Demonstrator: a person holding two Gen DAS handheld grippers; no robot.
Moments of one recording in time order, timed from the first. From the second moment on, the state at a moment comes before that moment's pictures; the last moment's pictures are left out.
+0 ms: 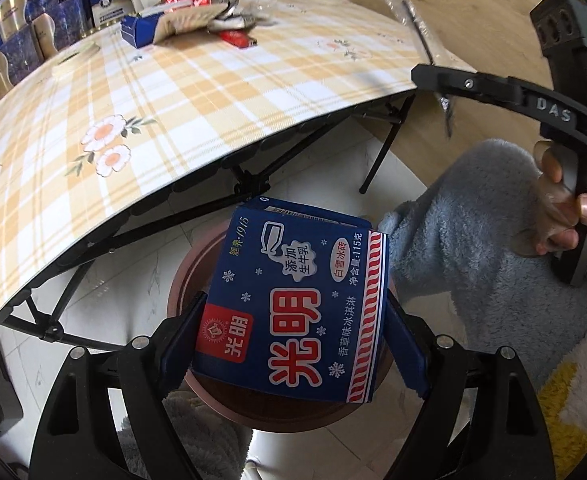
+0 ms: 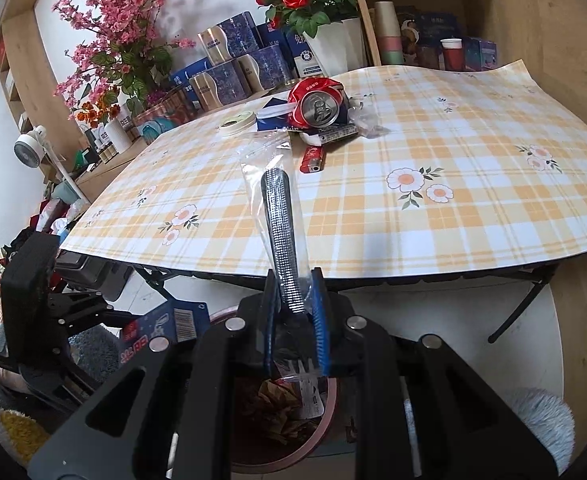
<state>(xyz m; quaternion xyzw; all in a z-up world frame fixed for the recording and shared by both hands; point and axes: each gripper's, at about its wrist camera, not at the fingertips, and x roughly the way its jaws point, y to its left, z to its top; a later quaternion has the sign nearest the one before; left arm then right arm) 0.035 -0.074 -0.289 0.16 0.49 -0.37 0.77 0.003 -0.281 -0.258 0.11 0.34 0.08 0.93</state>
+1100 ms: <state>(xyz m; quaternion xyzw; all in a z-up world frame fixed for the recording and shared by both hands) -0.003 0.041 -0.198 0.02 0.26 -0.14 0.95 0.009 -0.197 -0.278 0.02 0.40 0.17 0.90</state>
